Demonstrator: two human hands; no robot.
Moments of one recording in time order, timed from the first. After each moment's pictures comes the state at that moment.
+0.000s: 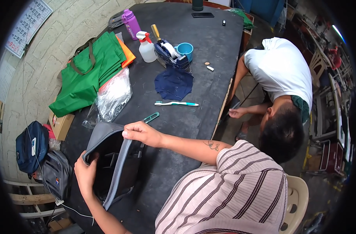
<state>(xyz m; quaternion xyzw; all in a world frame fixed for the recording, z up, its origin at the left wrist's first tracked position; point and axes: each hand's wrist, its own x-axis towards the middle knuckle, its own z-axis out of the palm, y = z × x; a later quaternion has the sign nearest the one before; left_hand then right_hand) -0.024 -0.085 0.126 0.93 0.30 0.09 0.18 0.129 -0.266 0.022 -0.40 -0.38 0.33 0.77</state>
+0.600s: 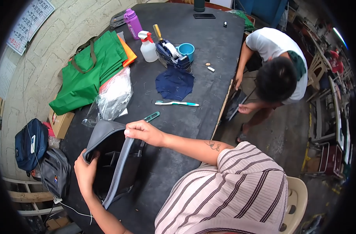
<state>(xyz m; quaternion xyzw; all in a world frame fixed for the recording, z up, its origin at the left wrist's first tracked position) -0.027 -0.083 0.123 0.93 0.30 0.09 0.21 0.129 -0.269 0.019 -0.41 -0.39 0.33 0.76</state>
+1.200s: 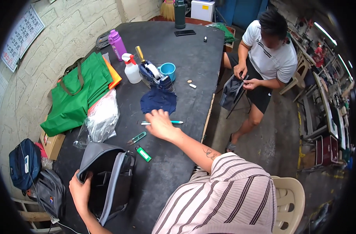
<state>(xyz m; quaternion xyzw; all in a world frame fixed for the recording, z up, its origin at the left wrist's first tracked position) -0.029 -0.082 0.126 0.93 0.30 0.08 0.19 0.205 -0.327 -0.023 -0.91 -0.29 -0.07 0.28</state>
